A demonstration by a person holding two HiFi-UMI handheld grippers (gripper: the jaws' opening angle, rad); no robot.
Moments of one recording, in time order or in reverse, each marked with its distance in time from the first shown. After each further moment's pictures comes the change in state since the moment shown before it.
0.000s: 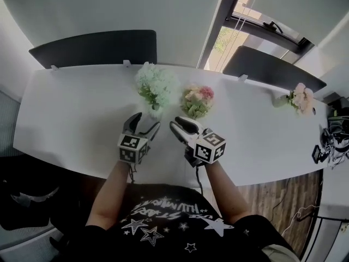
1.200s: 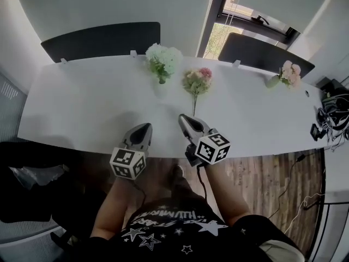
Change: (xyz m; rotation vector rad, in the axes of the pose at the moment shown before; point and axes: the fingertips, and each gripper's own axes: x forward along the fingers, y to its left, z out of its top) left arm -0.170 -0.070 0.004 -0.068 -0.192 -0.070; right arm -0.068 0.103 -0.015 0.016 -0.157 -0.162
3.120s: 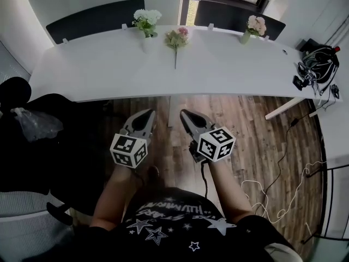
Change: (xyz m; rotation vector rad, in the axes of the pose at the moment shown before) left arm -0.187 -0.195 -0.054 0.082 -0.042 -0.139; right arm -0.252 0.161 -0.088 -0.103 -0.002 -0.101
